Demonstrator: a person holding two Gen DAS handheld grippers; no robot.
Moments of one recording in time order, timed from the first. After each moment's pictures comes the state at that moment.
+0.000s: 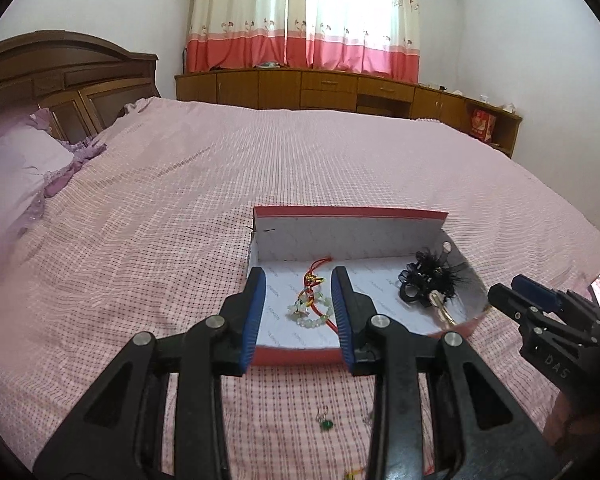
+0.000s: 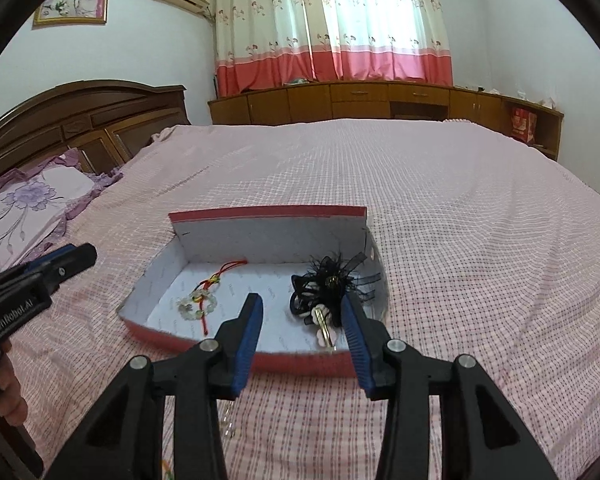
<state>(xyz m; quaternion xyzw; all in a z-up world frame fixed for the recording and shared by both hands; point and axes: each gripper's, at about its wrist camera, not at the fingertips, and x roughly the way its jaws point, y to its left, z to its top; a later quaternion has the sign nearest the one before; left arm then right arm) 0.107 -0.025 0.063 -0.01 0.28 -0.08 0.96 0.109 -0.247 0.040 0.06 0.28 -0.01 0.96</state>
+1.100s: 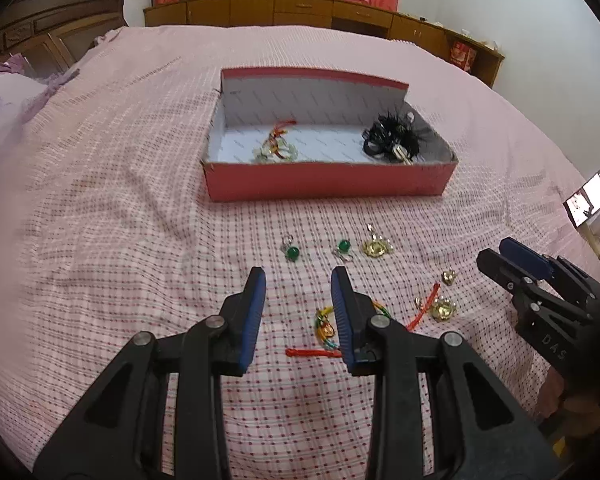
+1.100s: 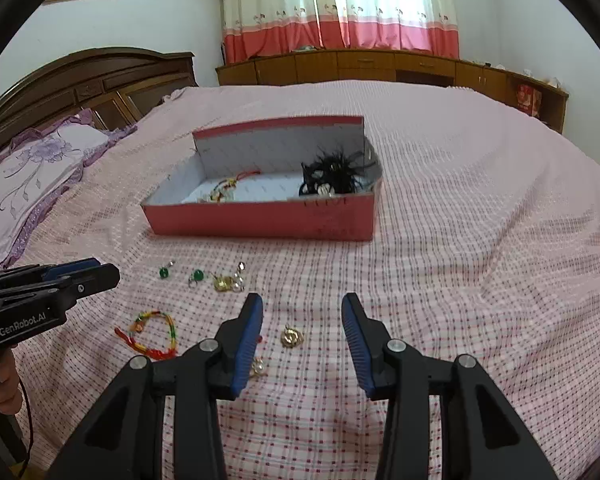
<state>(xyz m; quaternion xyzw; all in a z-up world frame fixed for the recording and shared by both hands) 0.043 -0.031 -0.004 0.00 0.42 -0.13 0.90 0.020 -0.235 -0.017 0.06 0.34 0.00 0.94</state>
